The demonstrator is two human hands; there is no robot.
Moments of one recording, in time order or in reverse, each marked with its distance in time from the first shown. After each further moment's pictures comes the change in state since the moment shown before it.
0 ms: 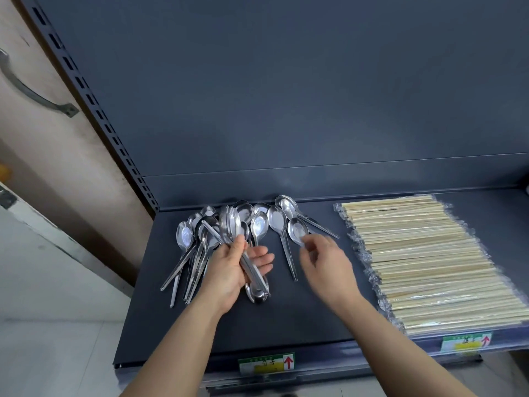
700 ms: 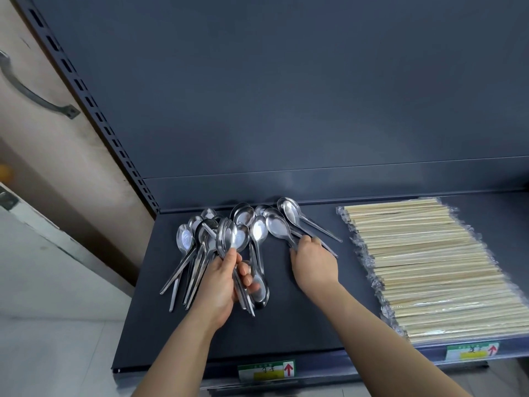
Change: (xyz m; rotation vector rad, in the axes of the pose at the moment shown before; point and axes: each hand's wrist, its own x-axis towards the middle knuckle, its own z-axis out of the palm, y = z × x) left_hand -0.002 -0.010 -0.018 0.077 0.069 0.031; right_hand 0.033 -0.008 0.032 -0.410 -0.196 0.089
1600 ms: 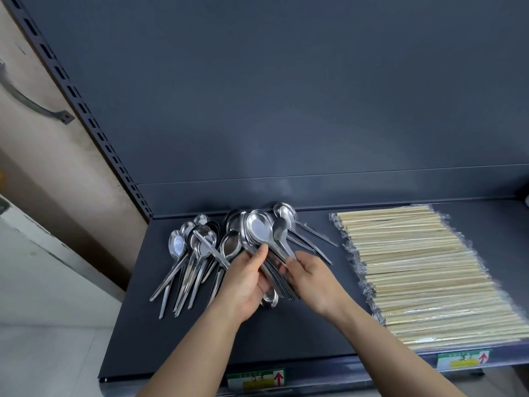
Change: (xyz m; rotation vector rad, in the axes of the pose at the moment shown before) left_hand 0.006 -0.002 0.057 -0.105 -0.136 -0.094; right_hand -0.033 0.016 -0.029 0.872 -0.249 -0.064
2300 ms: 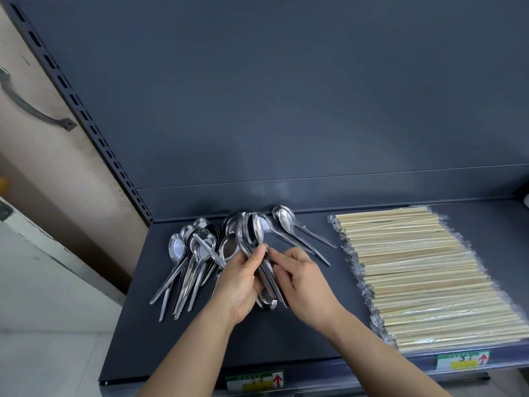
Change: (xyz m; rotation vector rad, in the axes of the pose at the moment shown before) left_hand -0.003 0.003 -0.003 0.029 0.006 0.021; right_hand -0.001 0.009 0.011 -0.357 0.108 -0.474
